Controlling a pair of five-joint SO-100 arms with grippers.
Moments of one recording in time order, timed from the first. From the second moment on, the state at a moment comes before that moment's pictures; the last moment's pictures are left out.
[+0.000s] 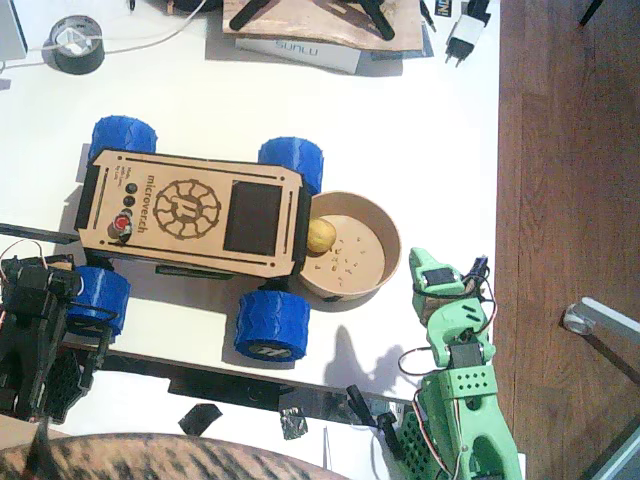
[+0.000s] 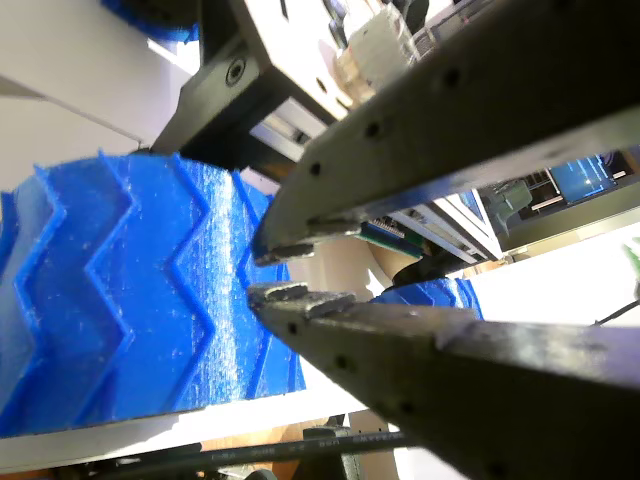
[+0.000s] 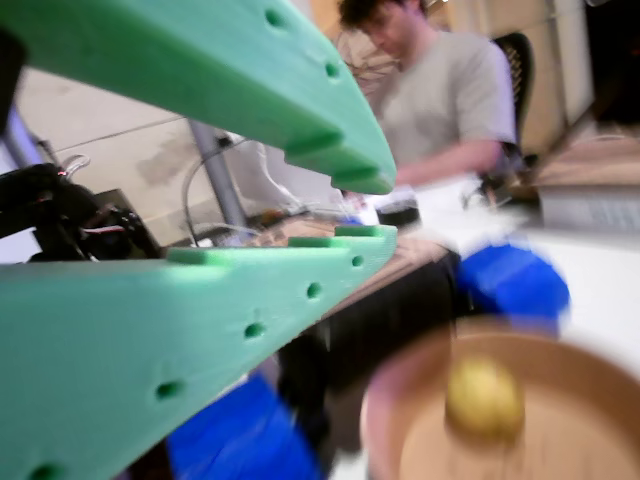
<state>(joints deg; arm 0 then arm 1) -2.6 177.6 177.1 67.1 -24.4 -5.3 185.4 173.7 35.7 4.0</state>
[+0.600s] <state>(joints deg) -2.6 177.6 177.1 67.2 -24.3 -9.4 185.6 173.7 50.4 7.6</state>
